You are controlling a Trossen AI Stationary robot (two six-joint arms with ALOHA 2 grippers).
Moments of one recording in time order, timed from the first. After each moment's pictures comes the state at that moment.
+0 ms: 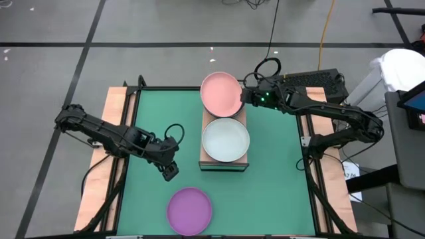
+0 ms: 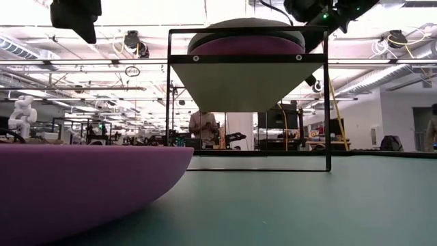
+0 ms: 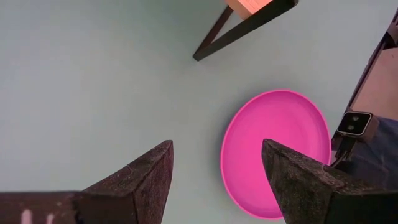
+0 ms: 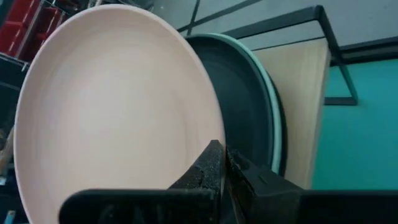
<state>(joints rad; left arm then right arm) -0.35 1.31 1.19 -0.99 -0.04 -0.97 -0.47 1.26 0.91 -0.20 0.13 1.03</state>
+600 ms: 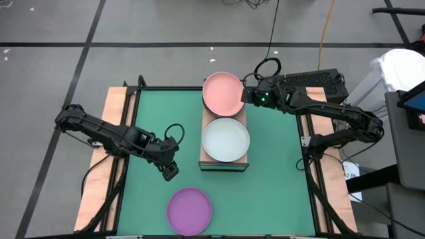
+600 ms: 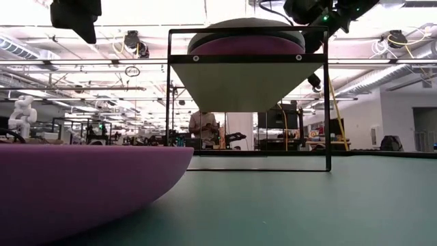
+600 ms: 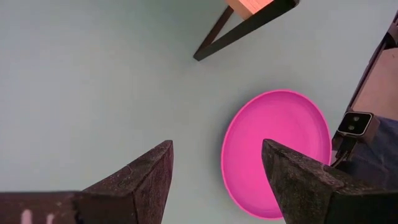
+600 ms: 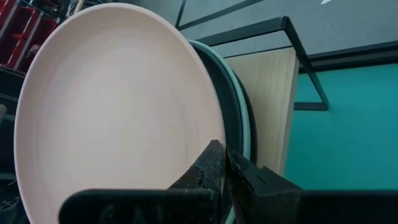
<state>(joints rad) -0.35 1.31 1.19 -0.99 -0.04 -0.97 -0.47 1.26 0.91 -0.24 0.18 1.01</state>
